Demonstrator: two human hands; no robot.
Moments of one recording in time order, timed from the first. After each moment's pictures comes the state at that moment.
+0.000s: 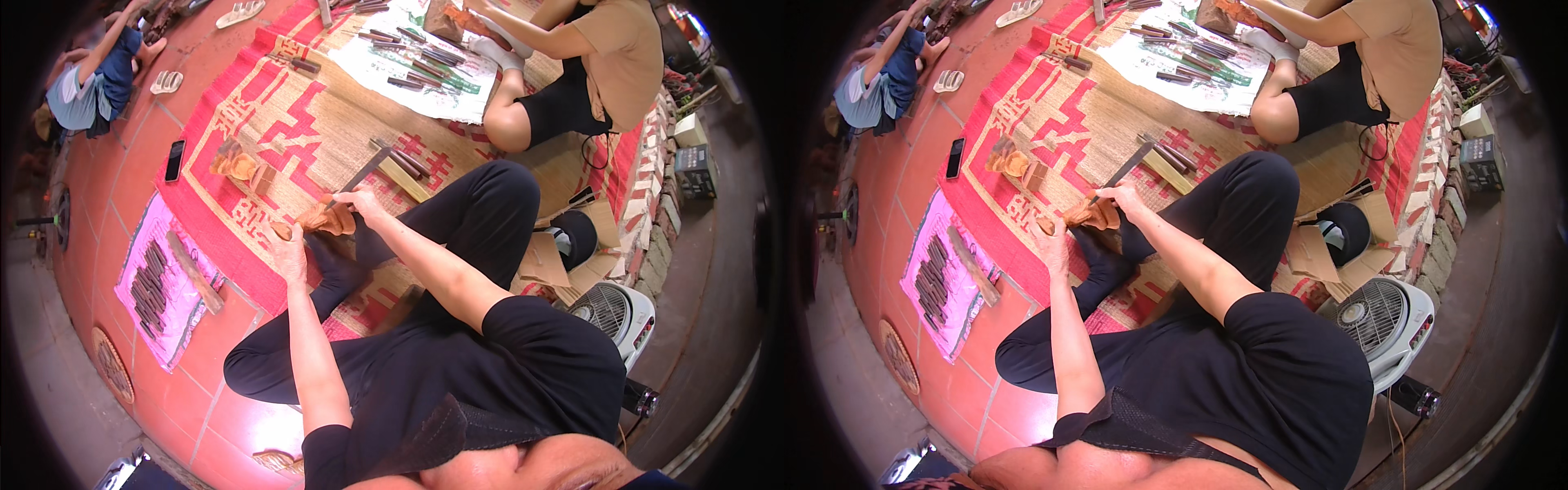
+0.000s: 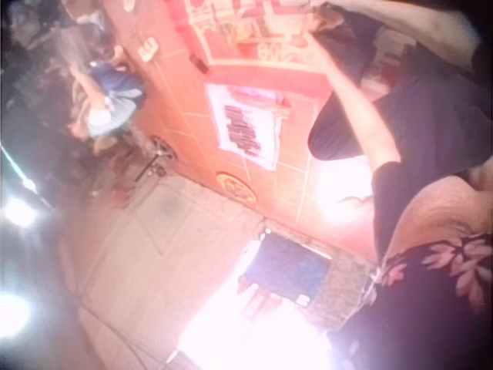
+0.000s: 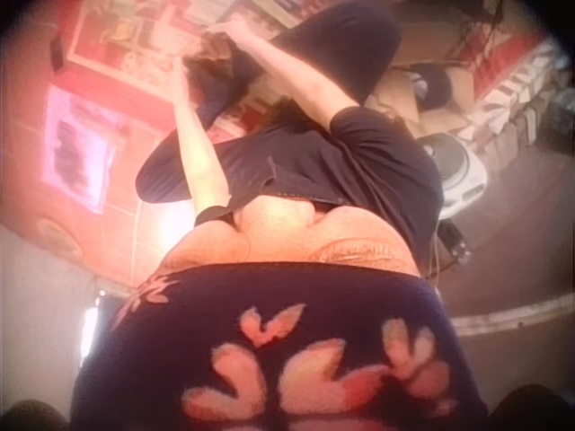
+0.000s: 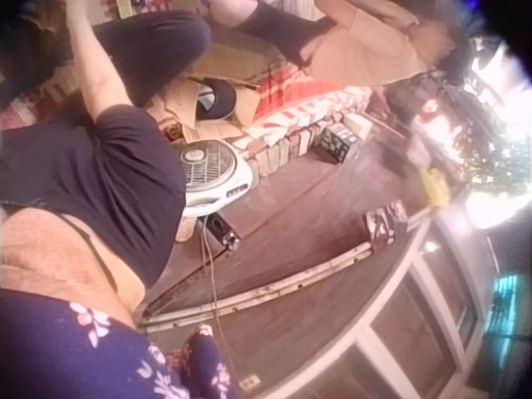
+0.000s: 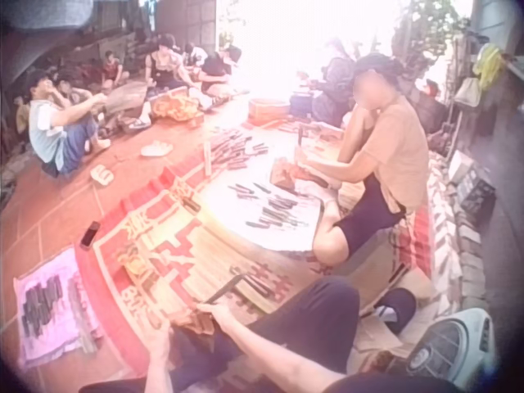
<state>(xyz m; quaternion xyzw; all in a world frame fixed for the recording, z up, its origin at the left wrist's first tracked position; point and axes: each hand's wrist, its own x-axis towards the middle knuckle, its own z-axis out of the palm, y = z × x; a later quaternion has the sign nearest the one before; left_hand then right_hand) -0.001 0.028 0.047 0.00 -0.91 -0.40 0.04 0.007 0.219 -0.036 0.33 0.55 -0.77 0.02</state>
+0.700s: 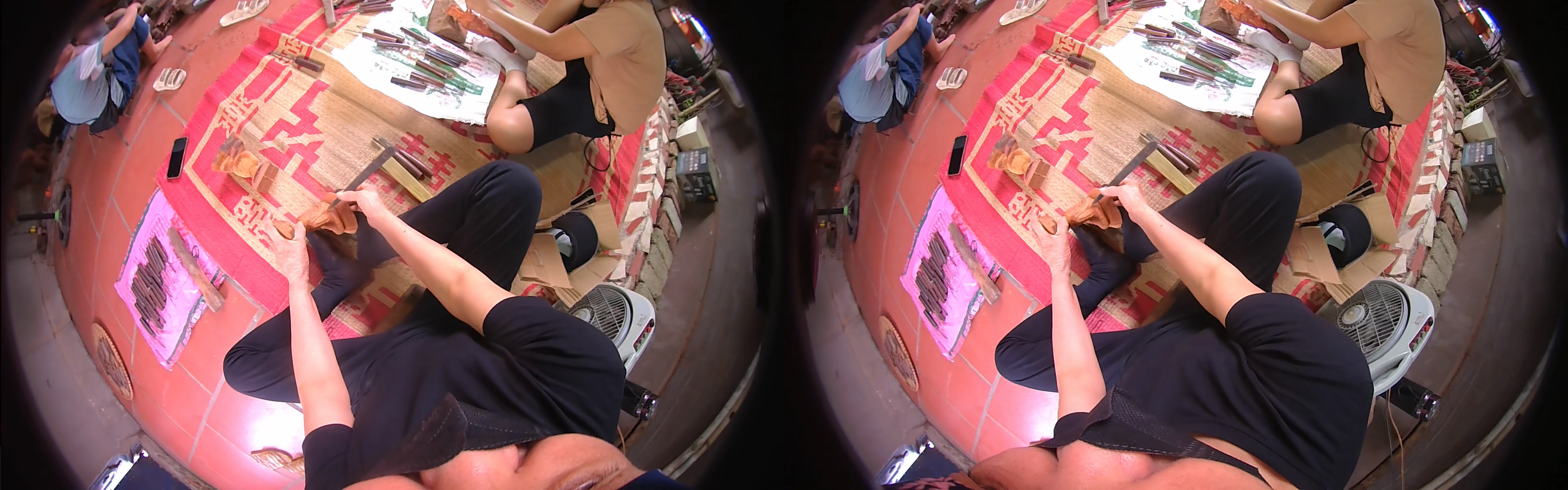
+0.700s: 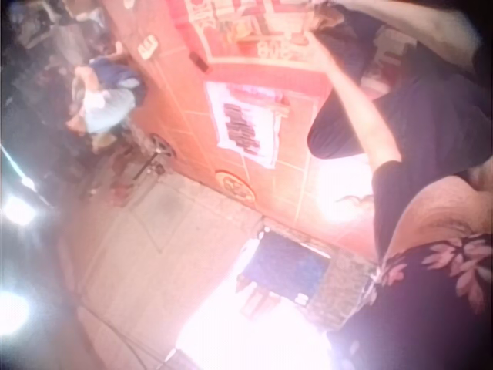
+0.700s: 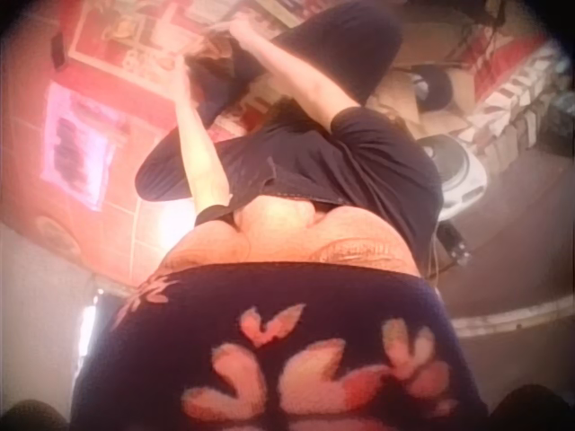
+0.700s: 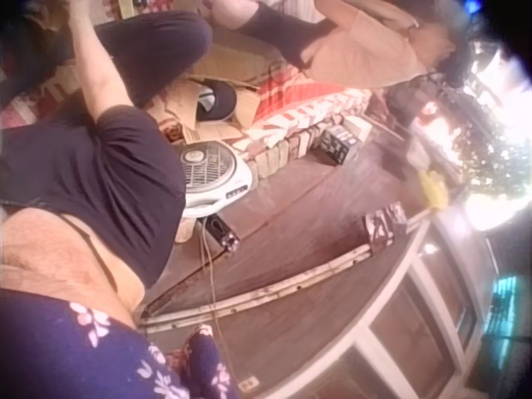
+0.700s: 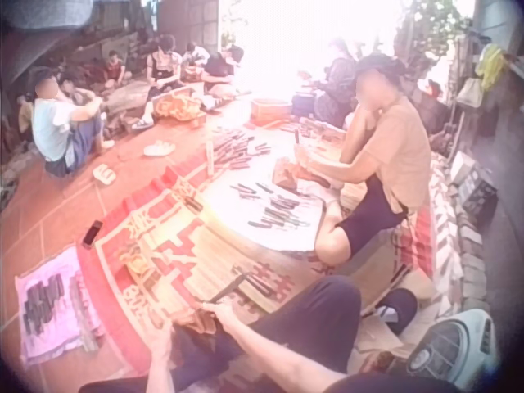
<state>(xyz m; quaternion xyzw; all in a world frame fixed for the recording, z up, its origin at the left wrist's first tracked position) 0.000 0.026 0.044 0.00 -0.91 -0.41 0.04 0.010 0.219 -0.030 0.33 0.53 -0.78 0.02</state>
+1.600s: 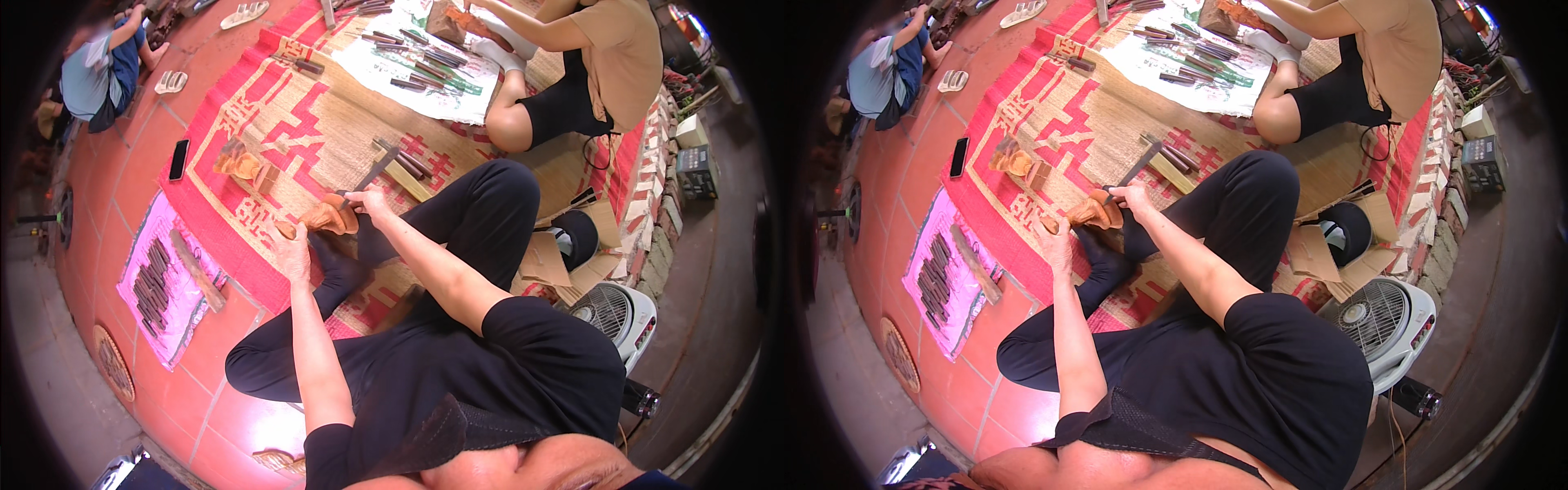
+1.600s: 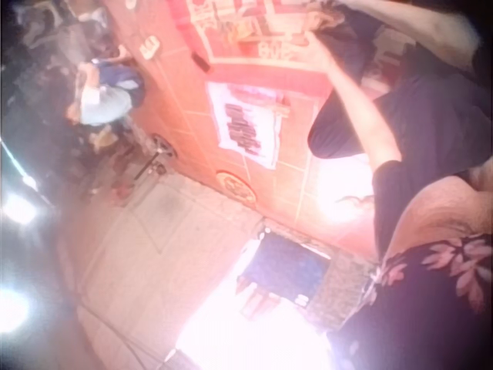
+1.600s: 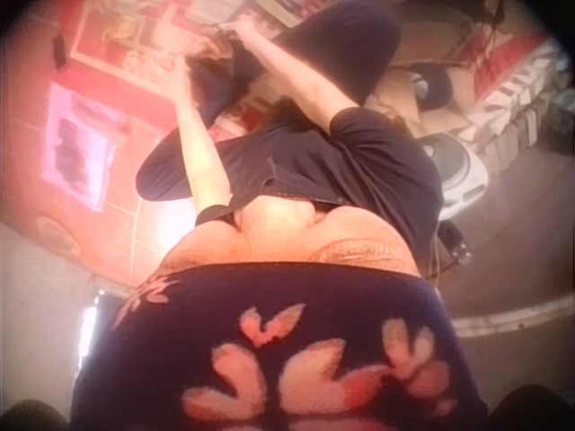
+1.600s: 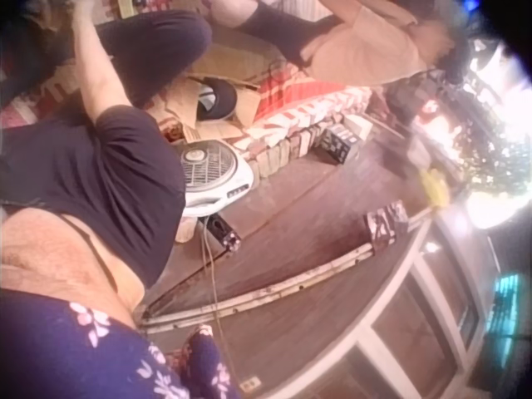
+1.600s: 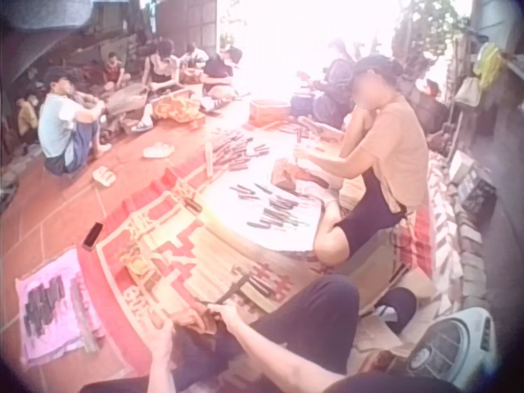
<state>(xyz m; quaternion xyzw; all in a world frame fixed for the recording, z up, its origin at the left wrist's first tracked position) 0.002 0.028 0.044 0.02 -0.90 -0.43 0.04 0.017 0.224 -0.039 0.35 0.46 -0.81 0.03</state>
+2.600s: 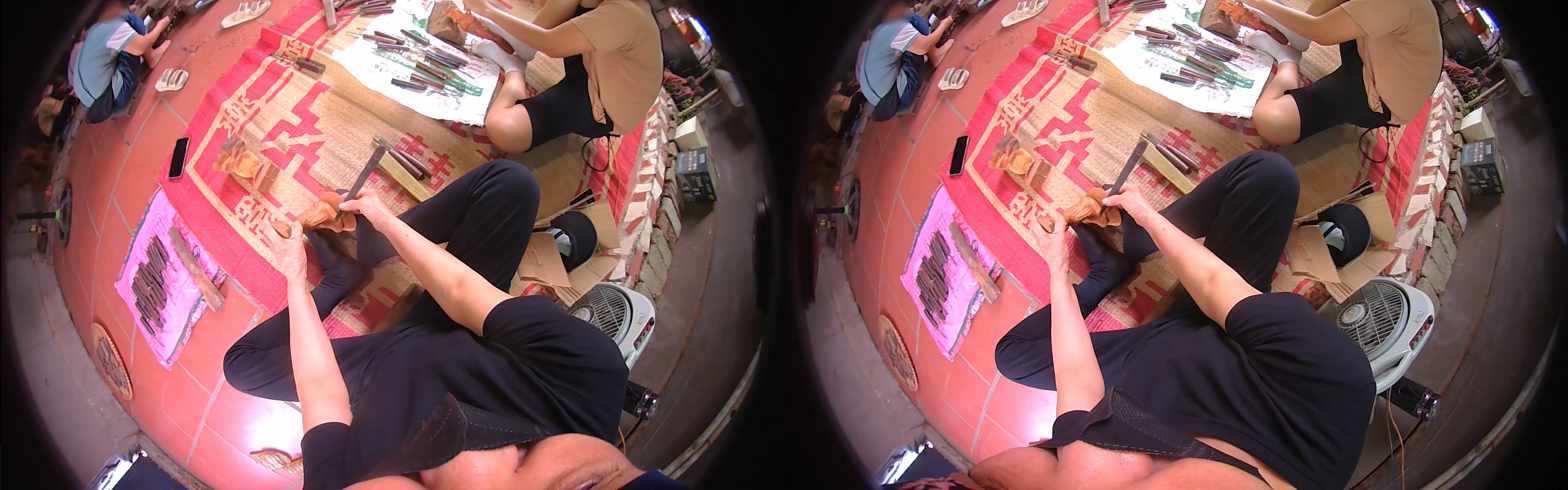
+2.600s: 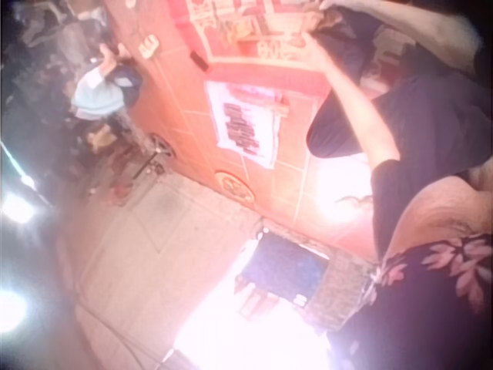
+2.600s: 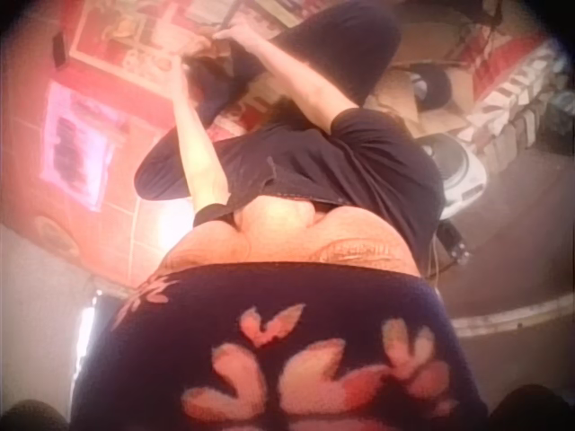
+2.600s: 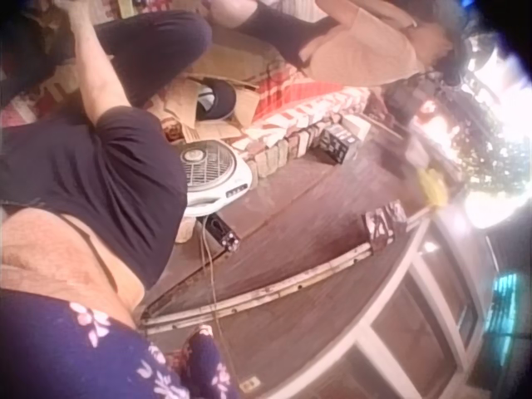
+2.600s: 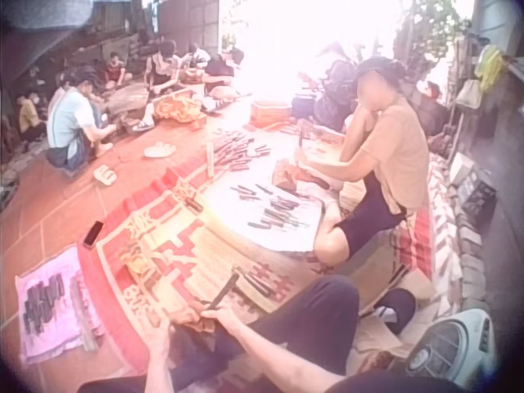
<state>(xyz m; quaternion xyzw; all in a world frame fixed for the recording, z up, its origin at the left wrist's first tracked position) -0.003 0.020 0.034 0.02 -0.89 -0.45 0.04 0.025 0.222 -0.037 0.23 0.50 -0.83 0.05</state>
